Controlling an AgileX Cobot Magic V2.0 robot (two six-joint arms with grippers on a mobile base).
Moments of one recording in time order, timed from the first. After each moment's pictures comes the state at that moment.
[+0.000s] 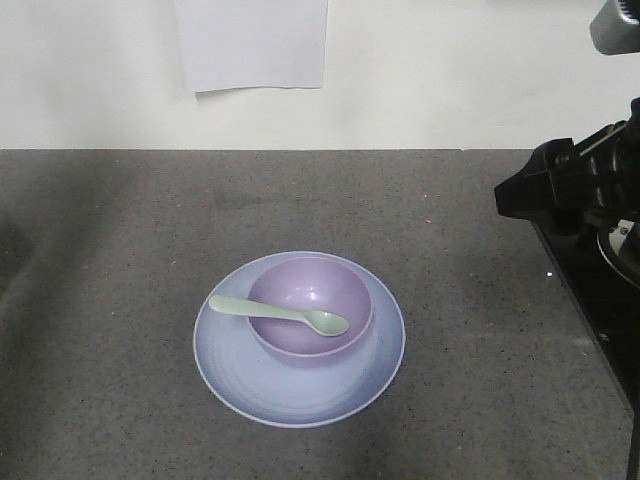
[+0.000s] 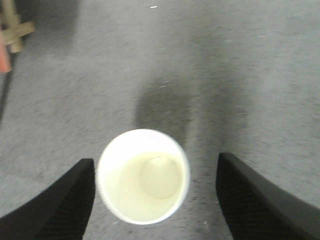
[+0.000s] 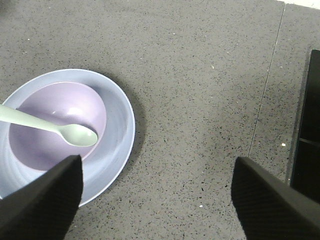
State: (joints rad) left arm 0.12 1.50 -1.71 0.18 1.26 -0.09; right arm 0.29 1.14 -1.29 0.11 1.02 -0.03
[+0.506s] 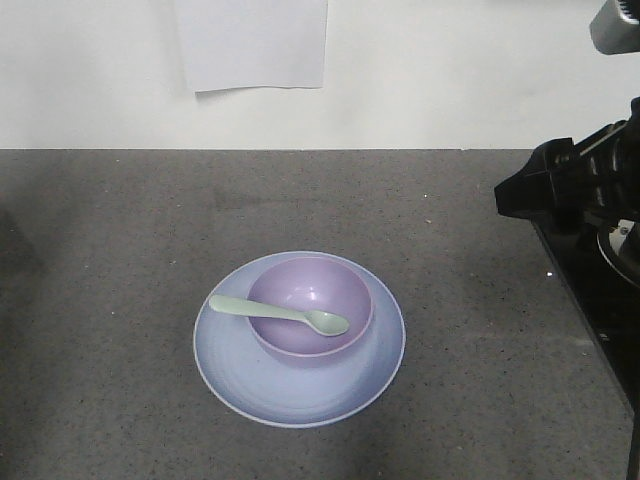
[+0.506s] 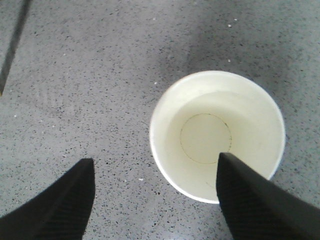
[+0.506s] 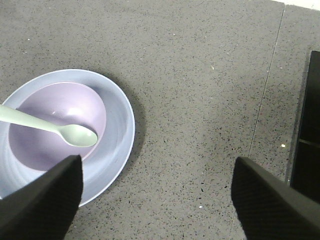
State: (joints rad) left arm 0.25 1.50 -1.51 0.20 1.21 -0.16; right arm 0.29 1.14 -1.29 0.11 1.02 -0.03
